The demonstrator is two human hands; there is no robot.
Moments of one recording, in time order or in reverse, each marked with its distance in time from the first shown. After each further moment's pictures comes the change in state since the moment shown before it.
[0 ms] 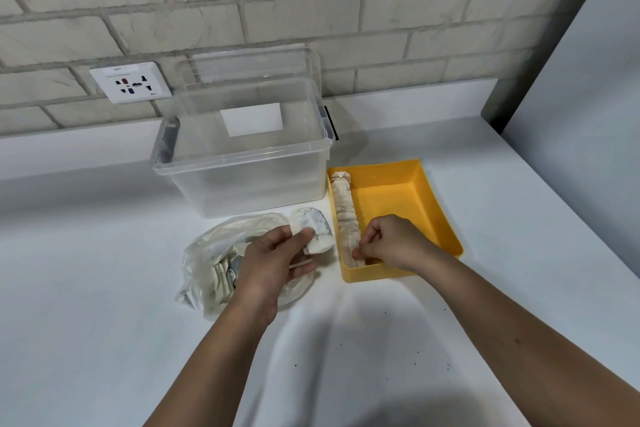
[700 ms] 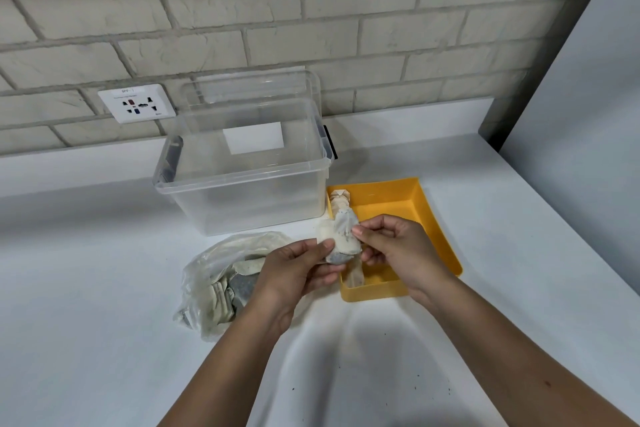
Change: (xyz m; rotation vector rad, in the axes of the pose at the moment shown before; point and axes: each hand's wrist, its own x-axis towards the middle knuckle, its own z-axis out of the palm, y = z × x) left_hand 0.005 0.008 0.024 -0.040 -0.137 -0.088; right_hand -0.026 -0.019 -0.008 0.946 0.137 -0.114
